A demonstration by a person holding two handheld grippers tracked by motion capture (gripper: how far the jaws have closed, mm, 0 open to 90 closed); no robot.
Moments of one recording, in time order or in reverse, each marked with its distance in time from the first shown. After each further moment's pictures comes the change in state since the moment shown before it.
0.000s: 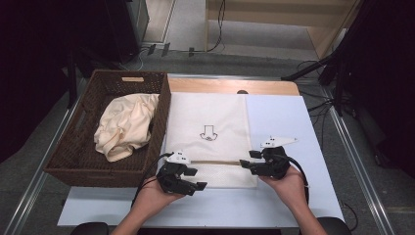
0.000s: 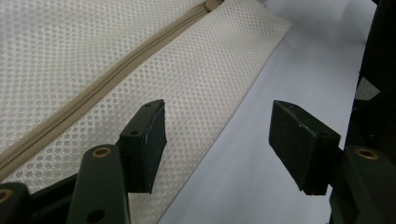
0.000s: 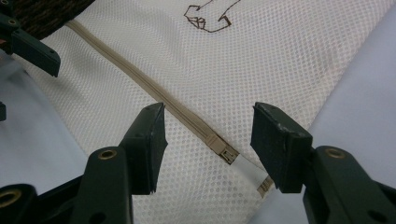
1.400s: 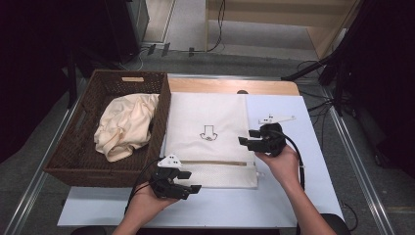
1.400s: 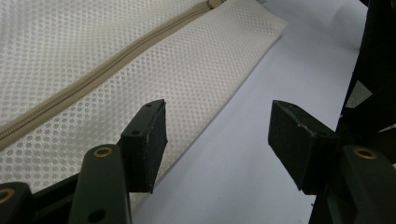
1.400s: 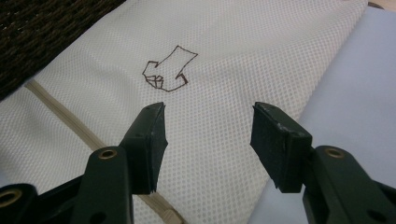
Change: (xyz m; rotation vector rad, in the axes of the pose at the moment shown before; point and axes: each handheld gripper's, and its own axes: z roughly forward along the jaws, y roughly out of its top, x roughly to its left) left arm -0.006 -0.014 -0.019 -0.026 0.027 -0.045; right arm -0.025 0.052 0.014 -0.047 -0.079 0.049
